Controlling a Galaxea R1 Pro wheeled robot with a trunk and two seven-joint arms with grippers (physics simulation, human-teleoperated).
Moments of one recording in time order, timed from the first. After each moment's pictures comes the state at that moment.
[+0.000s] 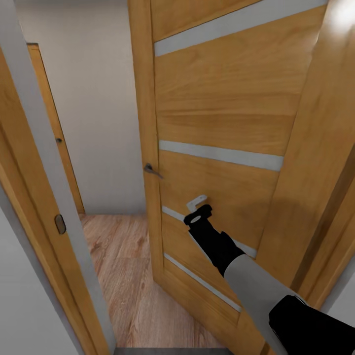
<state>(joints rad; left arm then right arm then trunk) 0.00 0.01 0.00 -0.03 0.13 -0.08 0.00 -0.96 0.17 0.53 -0.72 0.10 0.59 -0.28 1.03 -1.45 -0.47</state>
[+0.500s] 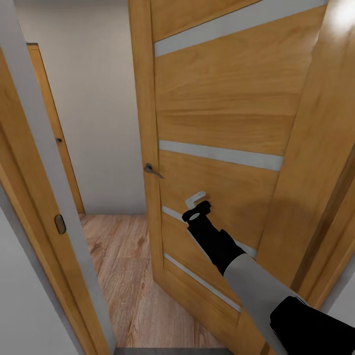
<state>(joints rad) 0.00 0.01 0.00 -0.03 0.13 -0.08 0.00 -0.96 0.17 0.53 -0.78 0.10 0.62 -0.28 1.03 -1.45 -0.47</state>
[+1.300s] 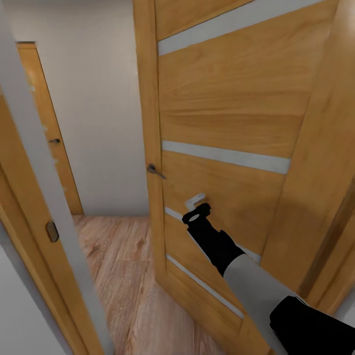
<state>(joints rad) 0.00 0.00 0.00 -0.03 0.13 -0.08 0.00 -0.96 0.17 0.55 -0.76 0.07 0.63 -0.28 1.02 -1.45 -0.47</state>
